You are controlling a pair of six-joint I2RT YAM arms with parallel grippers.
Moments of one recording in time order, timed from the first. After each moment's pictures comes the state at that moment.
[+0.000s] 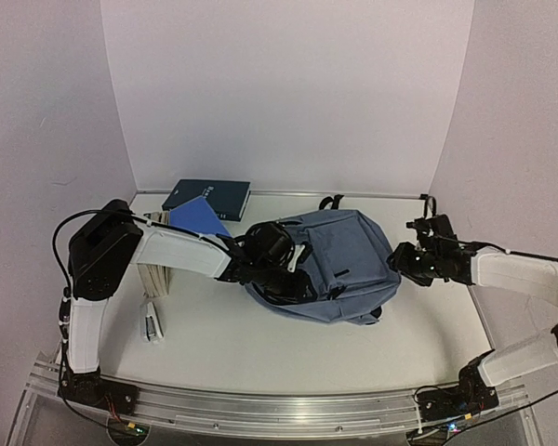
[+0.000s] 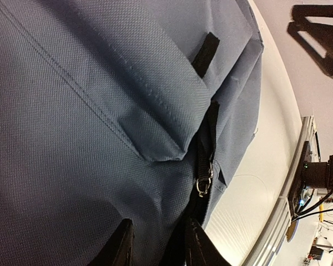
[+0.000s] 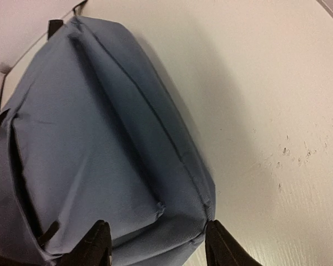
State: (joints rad) left arm -0.99 2.09 1.40 -0.10 0.33 -0.61; right arm 0.39 1.31 0.70 -0.23 0.16 0.75
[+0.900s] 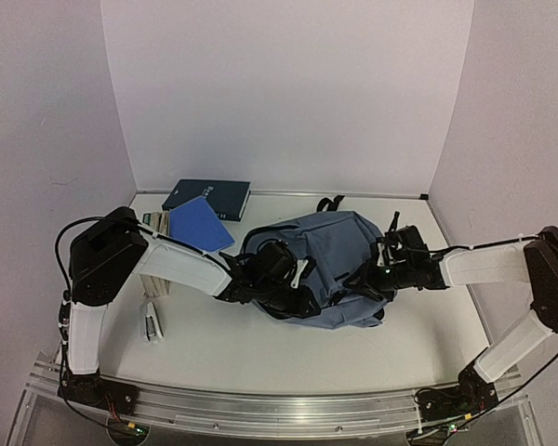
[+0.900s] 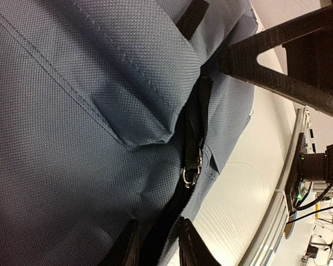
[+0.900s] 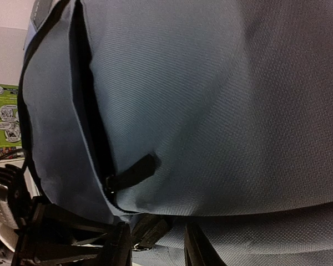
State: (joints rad) left arm -1.06 2.09 1.29 0.06 0.31 -0.68; right arm 0.51 1.52 0.71 -0.03 -0.31 0.82
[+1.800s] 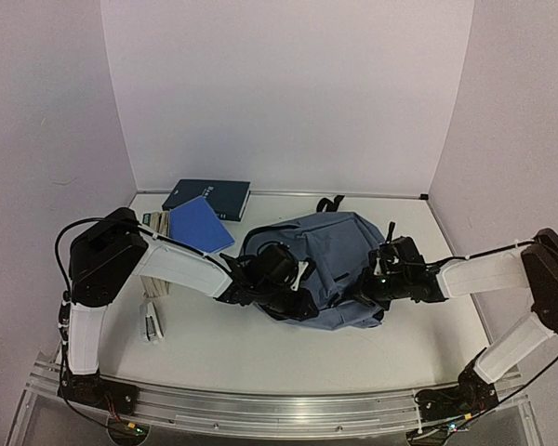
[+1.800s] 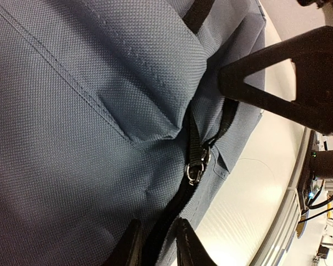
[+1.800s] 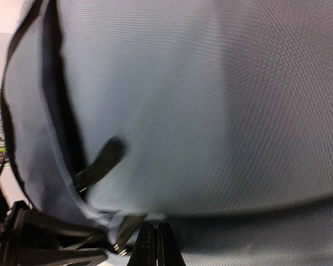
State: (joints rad) left arm -1.07 2.08 1.29 0.03 0.27 -0.64; right arm 0.58 1.54 0.64 0.07 -0.23 0.90
